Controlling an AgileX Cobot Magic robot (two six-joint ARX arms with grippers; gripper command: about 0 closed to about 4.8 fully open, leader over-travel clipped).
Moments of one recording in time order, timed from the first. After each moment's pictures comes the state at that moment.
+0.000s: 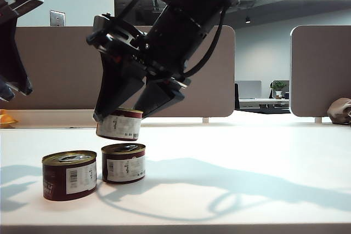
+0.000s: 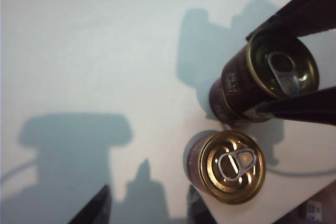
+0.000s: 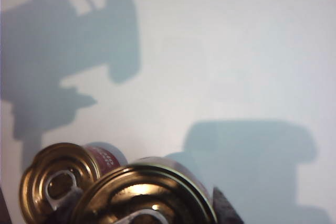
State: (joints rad) left arm -0.33 0.90 0.65 -0.59 0.22 0.00; right arm 0.82 1.78 1.24 -0.33 -0.28 -0.07
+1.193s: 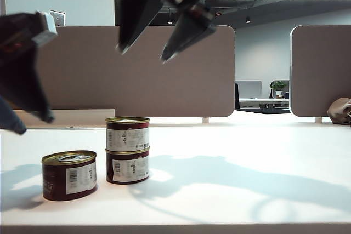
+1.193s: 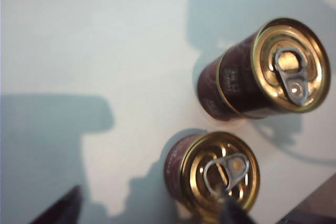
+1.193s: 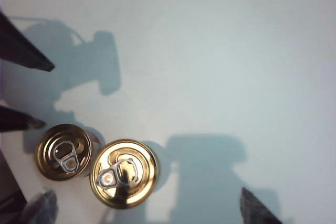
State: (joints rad) left arm -0.34 1.03 0.57 -0.44 0.32 -0.04; right arm 0.83 1.57 1.36 -0.62 -0.10 -0.11
